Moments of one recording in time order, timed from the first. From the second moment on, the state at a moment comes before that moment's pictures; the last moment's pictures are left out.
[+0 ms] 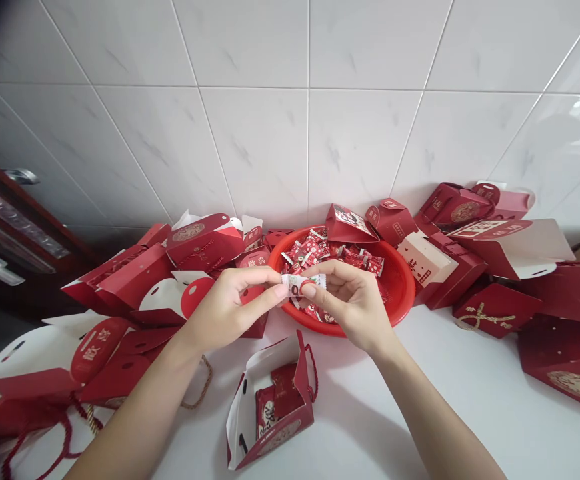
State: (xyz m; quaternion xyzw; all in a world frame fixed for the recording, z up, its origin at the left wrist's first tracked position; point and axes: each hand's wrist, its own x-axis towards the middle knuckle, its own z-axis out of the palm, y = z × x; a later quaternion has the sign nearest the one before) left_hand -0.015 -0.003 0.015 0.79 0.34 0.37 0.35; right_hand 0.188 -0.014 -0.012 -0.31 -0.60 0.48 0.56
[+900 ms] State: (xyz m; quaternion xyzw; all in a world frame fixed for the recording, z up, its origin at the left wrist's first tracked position) left_hand -0.017 0.002 0.012 0.78 0.38 0.36 0.34; right_hand 0.199 -0.016 -0.006 -0.35 -0.62 0.50 0.49
